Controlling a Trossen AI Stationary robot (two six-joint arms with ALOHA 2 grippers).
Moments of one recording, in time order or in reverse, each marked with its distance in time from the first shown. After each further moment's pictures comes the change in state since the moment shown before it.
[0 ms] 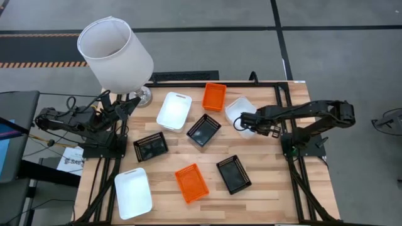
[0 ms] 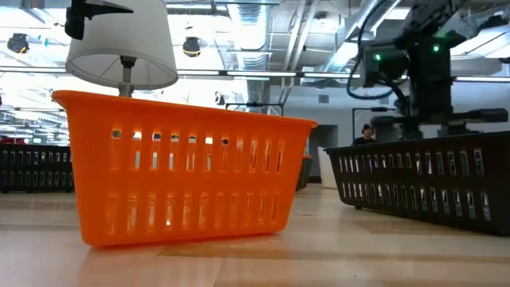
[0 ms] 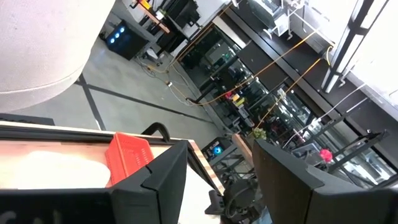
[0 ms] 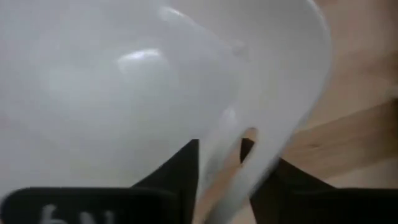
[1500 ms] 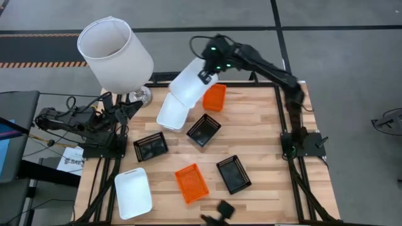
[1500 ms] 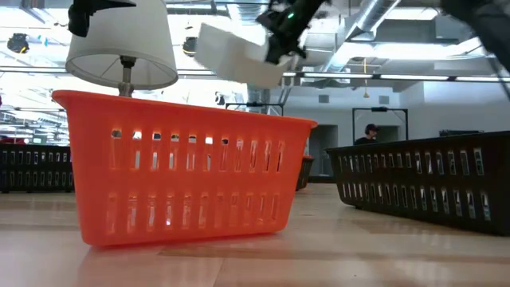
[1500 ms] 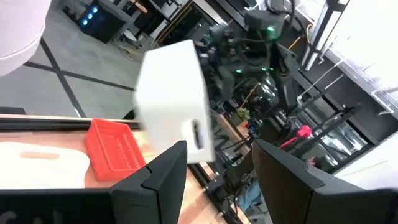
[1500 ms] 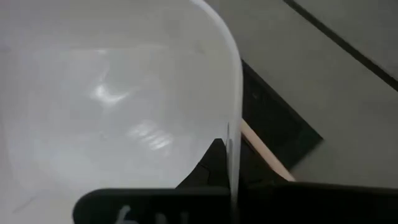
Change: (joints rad) left arm 0.000 0.000 0.000 0.007 0.119 0.025; right arm -0.310 0.654 1.524 -0.049 -0.105 -1.643
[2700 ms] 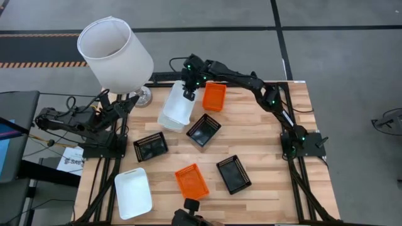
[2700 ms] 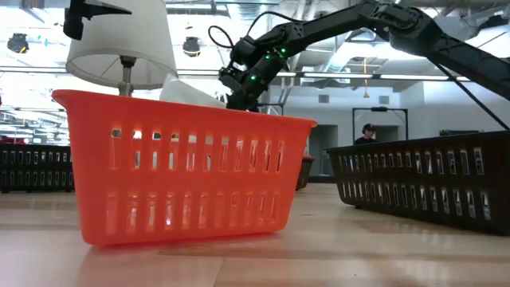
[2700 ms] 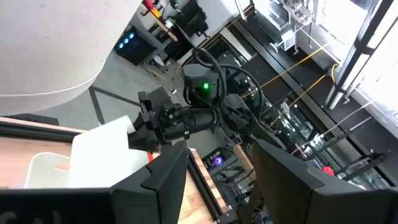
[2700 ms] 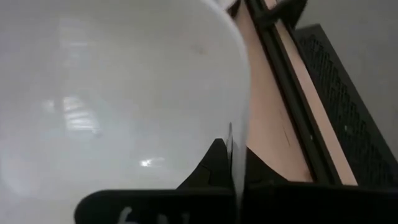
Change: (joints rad) left arm 0.000 0.000 0.000 0.000 -0.175 -0.076; right arm 0.021 0.380 0.076 0.216 -0.296 -0.248
